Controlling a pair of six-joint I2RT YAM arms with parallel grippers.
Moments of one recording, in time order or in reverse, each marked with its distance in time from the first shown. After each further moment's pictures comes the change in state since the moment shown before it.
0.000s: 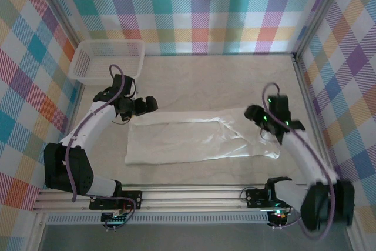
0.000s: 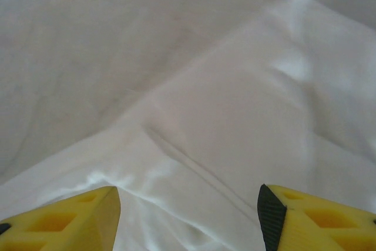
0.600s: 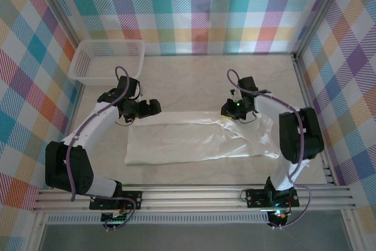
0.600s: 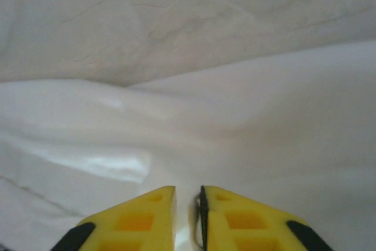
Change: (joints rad) left arm -0.042 0.005 -0.014 -0.003 -0.011 -0.008; right arm 0.142 0.532 0.289 -0.079 -0.283 -0.138
